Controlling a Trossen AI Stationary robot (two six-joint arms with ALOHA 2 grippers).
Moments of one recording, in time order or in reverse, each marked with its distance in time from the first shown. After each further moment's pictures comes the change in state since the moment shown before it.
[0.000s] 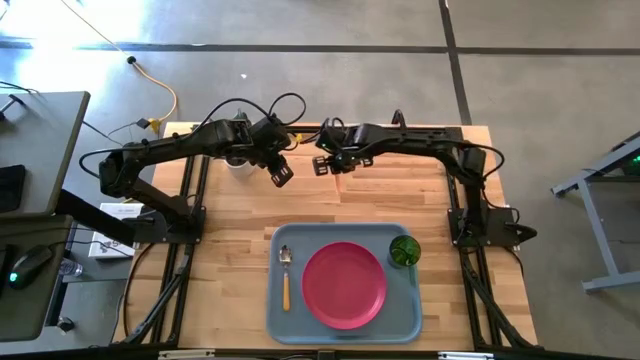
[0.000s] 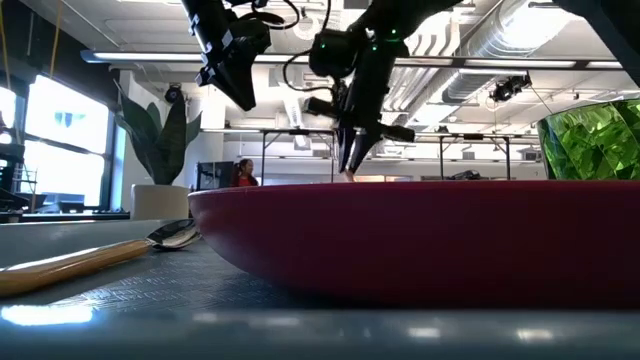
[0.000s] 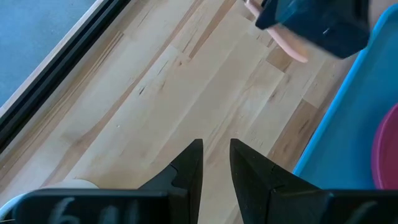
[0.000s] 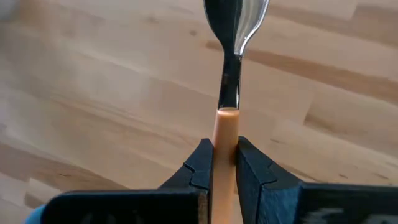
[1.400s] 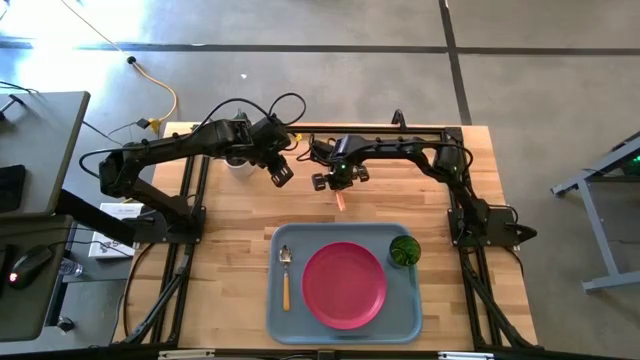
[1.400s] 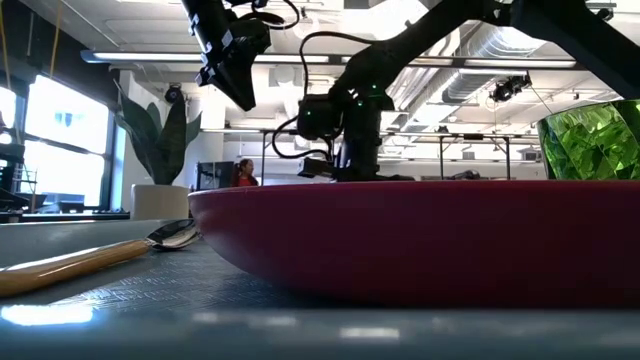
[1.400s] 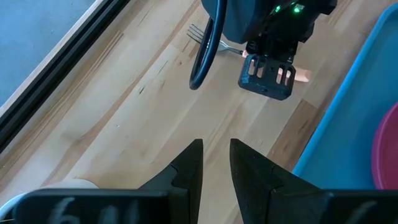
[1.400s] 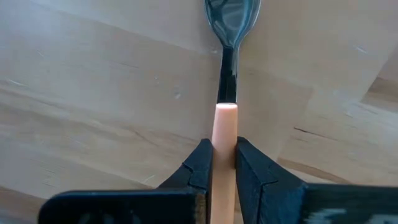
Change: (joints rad) left arm 0.000 0.000 0.000 -0.001 0.001 0.000; right arm -0.019 0.236 0.002 -0.006 -0.173 0.004
